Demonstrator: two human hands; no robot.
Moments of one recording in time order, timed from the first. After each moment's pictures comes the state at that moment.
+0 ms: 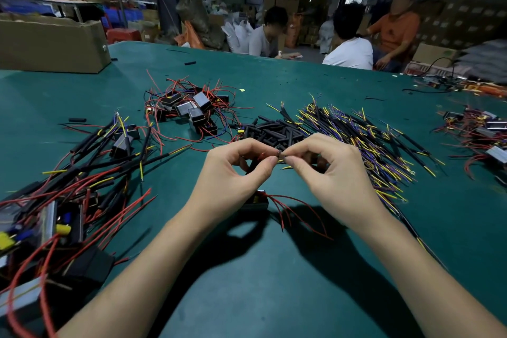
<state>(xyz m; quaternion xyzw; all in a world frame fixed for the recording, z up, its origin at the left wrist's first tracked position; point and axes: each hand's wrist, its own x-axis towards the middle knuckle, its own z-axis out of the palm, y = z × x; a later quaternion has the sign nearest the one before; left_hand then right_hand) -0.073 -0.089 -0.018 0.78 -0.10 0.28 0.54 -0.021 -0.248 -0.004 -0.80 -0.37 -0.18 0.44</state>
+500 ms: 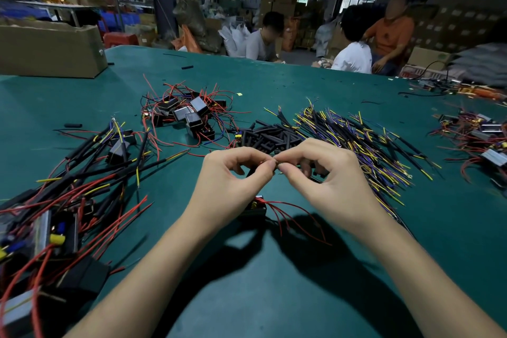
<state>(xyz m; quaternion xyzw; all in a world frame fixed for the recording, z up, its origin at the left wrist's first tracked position) -0.078 -0.092 -0.011 0.79 -0.07 0.28 0.54 -0.024 -0.250 0.001 -0.79 -0.42 -0.19 0.41</state>
